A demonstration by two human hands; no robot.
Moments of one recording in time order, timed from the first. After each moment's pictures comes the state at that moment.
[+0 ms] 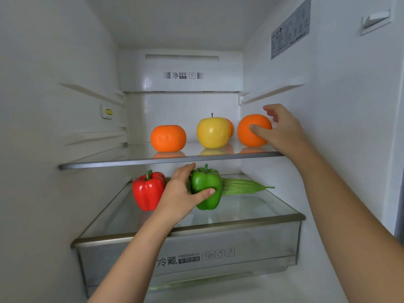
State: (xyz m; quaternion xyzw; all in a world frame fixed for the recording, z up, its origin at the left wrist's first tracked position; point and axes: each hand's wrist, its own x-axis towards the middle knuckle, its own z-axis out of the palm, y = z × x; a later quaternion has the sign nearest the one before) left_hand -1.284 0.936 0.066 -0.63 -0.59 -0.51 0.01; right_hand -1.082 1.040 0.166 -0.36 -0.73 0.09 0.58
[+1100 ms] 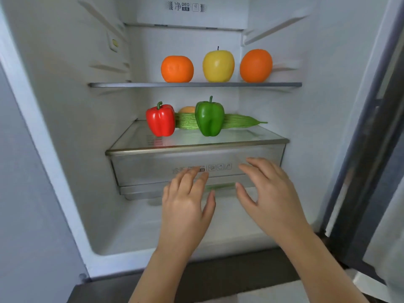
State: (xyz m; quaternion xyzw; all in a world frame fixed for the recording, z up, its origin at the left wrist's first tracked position) left_hand -1.226 0.788 -0.055 -0.61 -0.62 -0.42 0.26; right_hand -1.072 0.843 -0.026 -0.35 -0.80 -0.15 0.46
